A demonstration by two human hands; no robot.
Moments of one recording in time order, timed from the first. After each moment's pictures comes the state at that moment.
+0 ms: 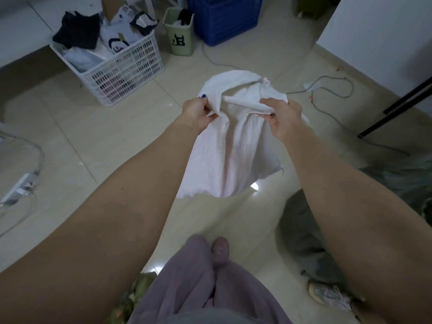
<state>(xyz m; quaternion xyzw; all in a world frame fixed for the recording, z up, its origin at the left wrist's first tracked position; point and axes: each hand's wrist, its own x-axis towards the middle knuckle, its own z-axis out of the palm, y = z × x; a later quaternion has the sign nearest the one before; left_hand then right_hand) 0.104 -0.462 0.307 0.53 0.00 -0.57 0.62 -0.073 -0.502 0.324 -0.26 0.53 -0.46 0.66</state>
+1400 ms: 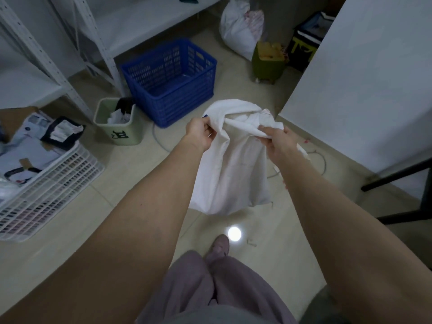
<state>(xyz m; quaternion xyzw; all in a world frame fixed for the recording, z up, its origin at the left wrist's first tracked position) 0.161 -1.173 0.313 0.50 0.01 -0.64 0.58 -0.012 -1.178 0.322 -0.19 0.58 -0.51 0.61</state>
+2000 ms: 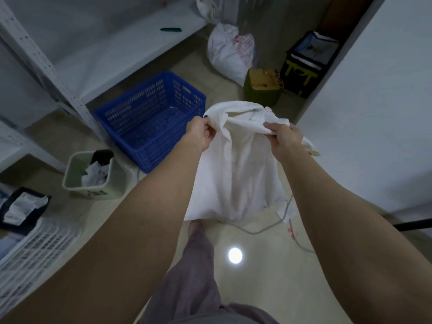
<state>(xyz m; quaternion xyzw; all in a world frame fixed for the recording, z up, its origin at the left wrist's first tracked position) 0.200 -1.511 0.322 0.50 -0.05 -0.66 0.56 0.019 -1.513 0.333 -0.16 0.60 -0.54 0.57</state>
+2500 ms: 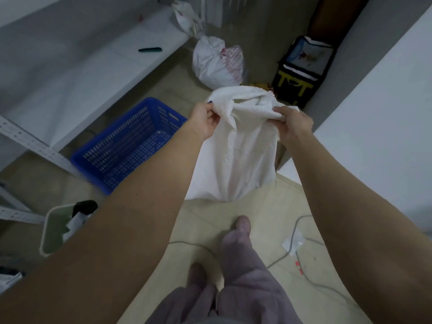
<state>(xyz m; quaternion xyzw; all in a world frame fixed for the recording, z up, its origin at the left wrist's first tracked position) 0.206 -1.787 0.364 0.47 -0.07 -0.70 0.53 0.024 -1.774 0.371 -0.13 0.58 -0.59 0.54</state>
